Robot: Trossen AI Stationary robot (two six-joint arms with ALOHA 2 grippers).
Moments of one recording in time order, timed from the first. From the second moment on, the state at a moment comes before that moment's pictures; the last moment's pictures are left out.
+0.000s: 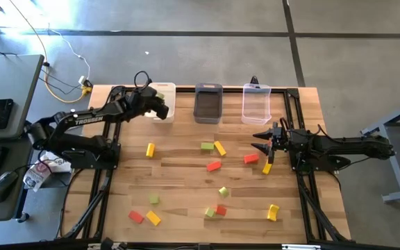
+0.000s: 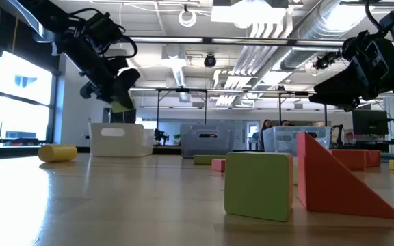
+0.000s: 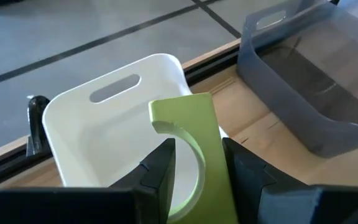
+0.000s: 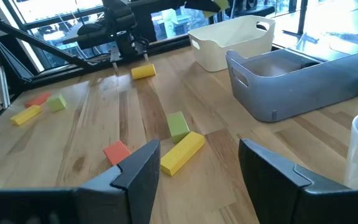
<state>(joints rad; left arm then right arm) 0.74 1.19 0.60 -0.08 -0.28 -0.23 -0.05 0.26 0.01 0.04 0.15 0.23</state>
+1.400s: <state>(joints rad) 0.77 1.46 0.66 -0.14 -0.16 -0.23 -0.05 0.26 0.01 0.04 0.14 0.44</state>
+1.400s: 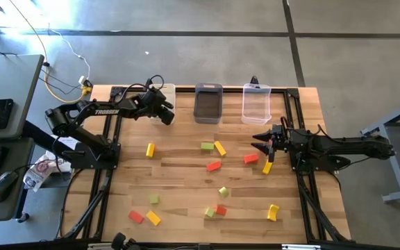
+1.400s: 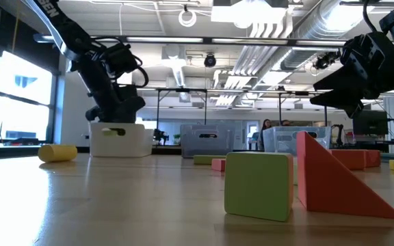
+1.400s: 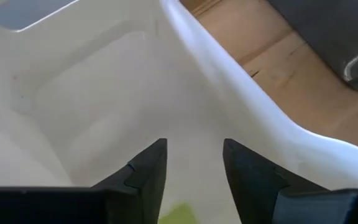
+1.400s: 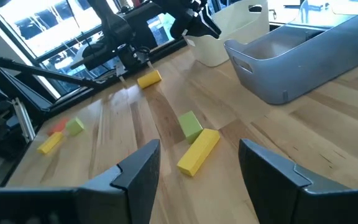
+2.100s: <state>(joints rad) 0.74 1.32 0.75 -0.12 -0.08 -0.18 -0.05 0.26 0.06 0.04 0.14 0.35</state>
